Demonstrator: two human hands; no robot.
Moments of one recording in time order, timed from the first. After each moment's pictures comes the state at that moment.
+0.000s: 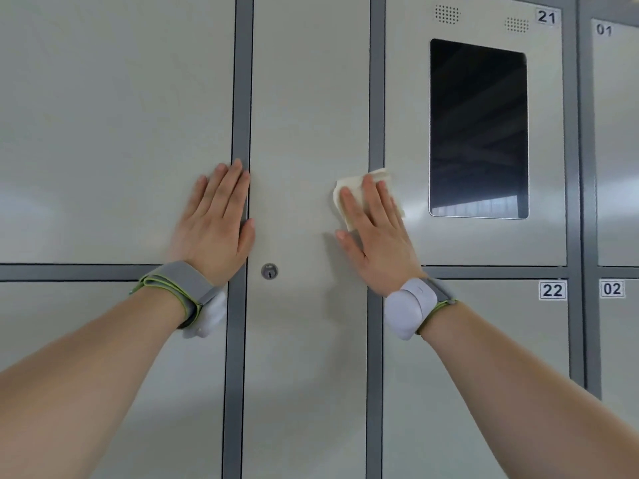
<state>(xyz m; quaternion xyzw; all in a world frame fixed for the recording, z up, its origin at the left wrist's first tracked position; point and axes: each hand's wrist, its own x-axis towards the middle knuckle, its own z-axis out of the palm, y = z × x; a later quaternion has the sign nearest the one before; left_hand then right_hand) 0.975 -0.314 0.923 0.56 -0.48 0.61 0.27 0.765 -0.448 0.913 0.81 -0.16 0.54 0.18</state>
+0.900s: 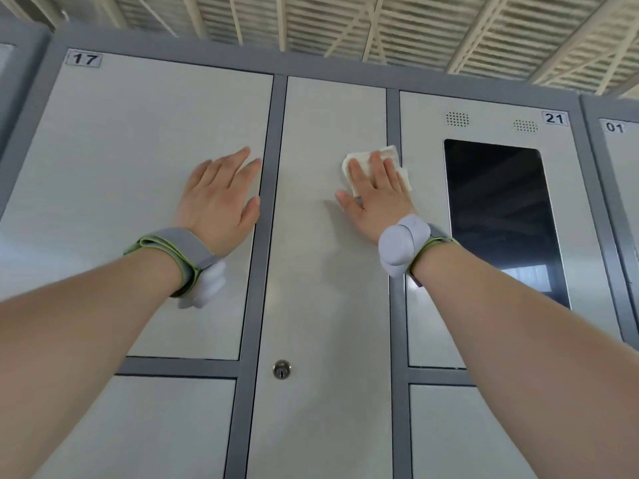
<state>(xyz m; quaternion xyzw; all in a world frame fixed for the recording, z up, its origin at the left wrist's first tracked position) 0.977 -0.282 1.053 0.56 -0.43 0.65 0.27 0.787 -0.434 1.081 0.80 -0.22 0.53 0.19</state>
